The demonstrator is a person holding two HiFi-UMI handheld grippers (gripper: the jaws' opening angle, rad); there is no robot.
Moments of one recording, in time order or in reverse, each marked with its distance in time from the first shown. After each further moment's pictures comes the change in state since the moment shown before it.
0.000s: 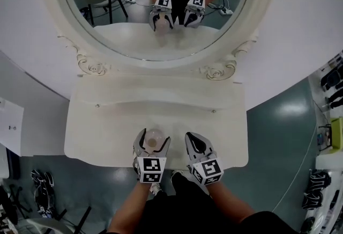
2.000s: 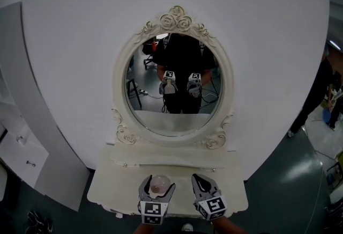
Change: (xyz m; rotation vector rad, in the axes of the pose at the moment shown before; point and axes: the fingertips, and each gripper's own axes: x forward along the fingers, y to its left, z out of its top) left arm -0.148 0.024 0.132 0.043 -0.355 0.019; right arm -0.059 0.069 0.158 -0.200 -0.296 -0.007
